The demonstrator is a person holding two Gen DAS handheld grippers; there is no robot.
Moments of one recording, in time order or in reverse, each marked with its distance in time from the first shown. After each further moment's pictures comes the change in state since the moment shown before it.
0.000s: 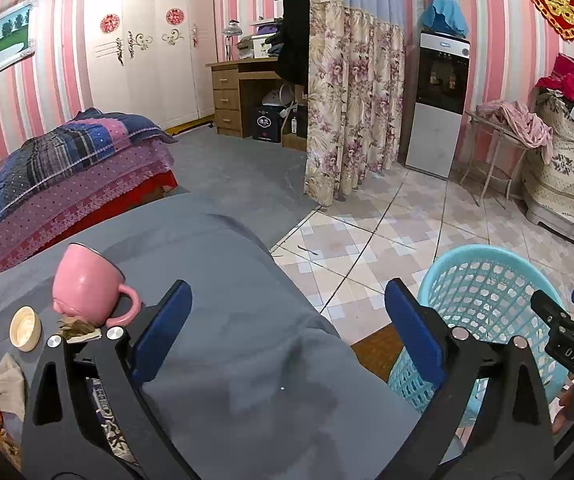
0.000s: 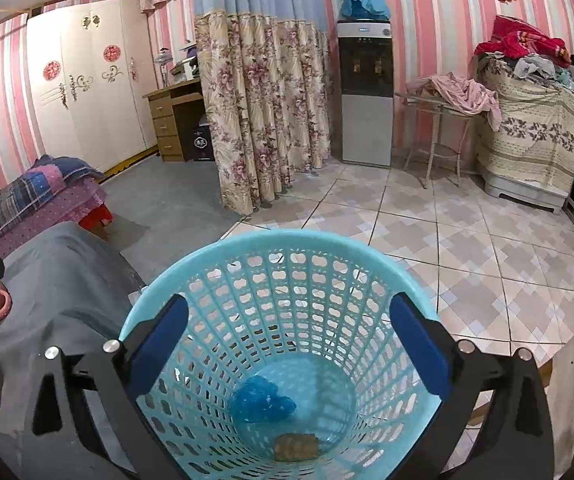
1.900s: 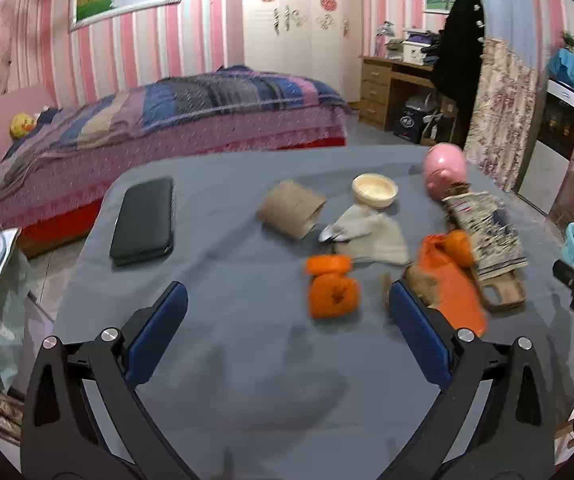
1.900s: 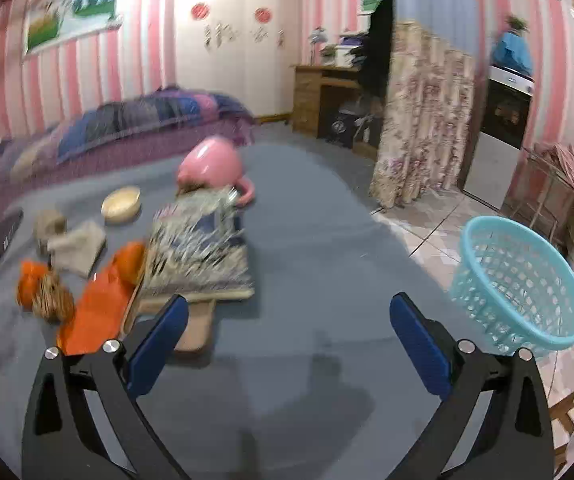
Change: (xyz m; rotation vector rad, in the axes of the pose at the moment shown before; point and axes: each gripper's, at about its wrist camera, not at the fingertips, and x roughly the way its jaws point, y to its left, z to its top) left arm -0.199 0.329 -0.183 -0.282 0.040 0.347; right arm -0.135 0.266 -0.132 -0.384 0.043 0.313
